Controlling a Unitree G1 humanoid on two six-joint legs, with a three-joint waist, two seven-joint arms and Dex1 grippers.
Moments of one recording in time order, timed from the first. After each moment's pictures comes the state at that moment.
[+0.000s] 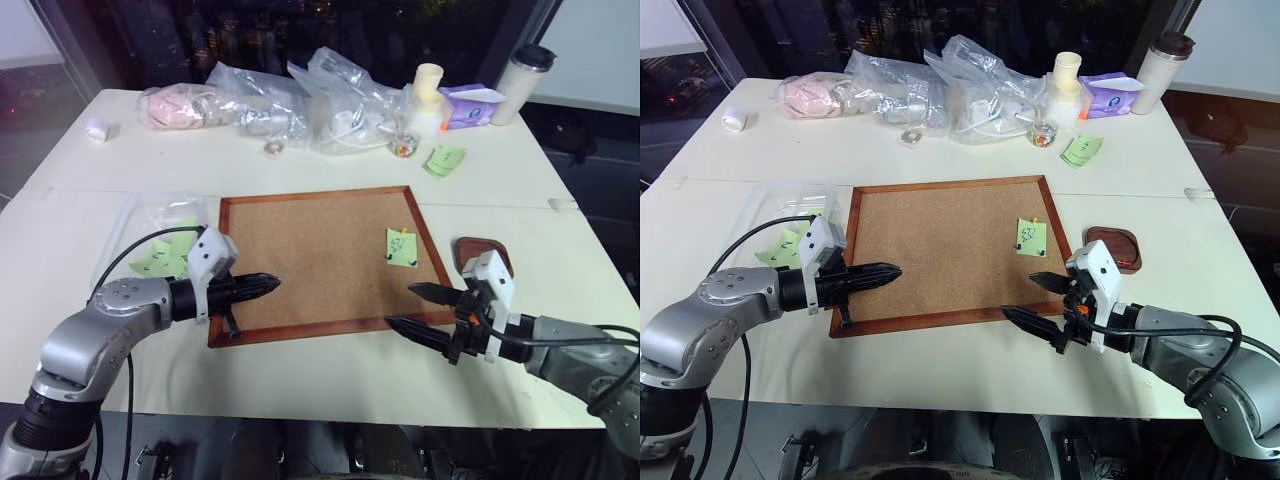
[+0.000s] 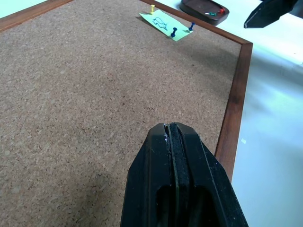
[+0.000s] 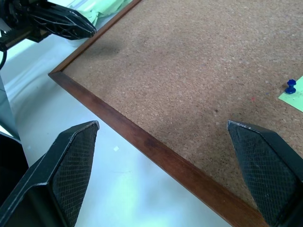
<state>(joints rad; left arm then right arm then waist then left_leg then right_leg) -0.20 0.73 0.03 -0.44 -0.62 0.76 -0.83 0.06 -0.77 -0.24 -0.66 0.93 0.91 0.59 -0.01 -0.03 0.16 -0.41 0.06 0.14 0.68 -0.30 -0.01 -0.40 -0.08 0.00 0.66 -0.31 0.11</state>
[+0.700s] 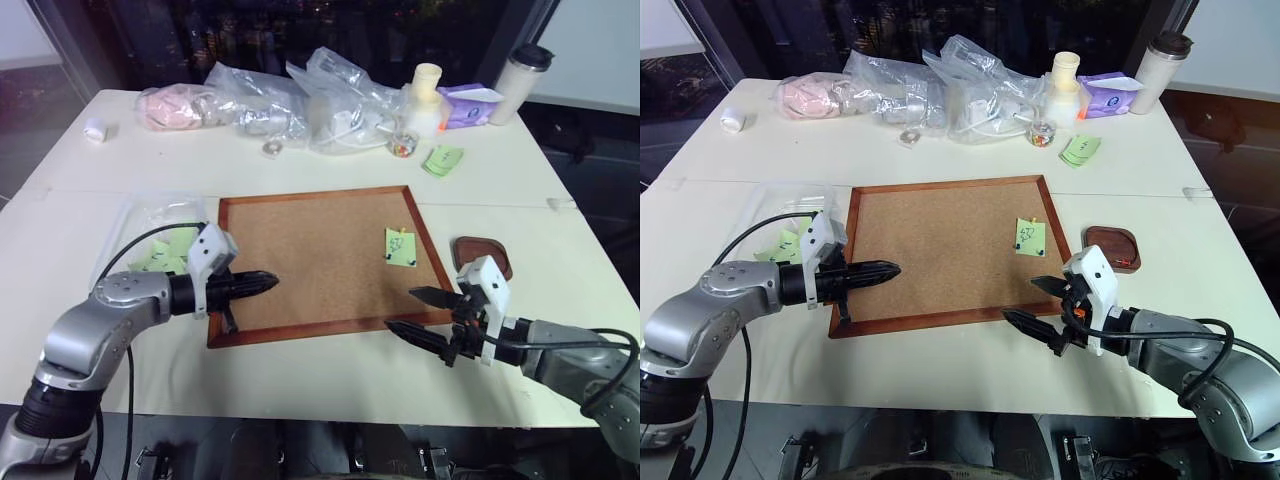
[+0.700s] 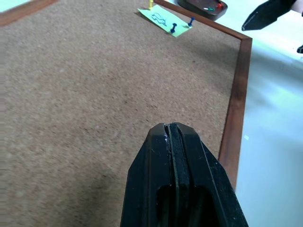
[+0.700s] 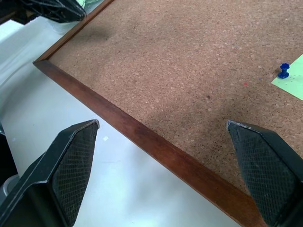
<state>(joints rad) -0.25 0.74 0.01 -0.36 -0.59 0.73 -0.89 0.08 -0.77 -0.21 -0.68 0.89 0.90 0.56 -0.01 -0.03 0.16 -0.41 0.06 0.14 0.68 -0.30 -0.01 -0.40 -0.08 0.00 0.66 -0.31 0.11</state>
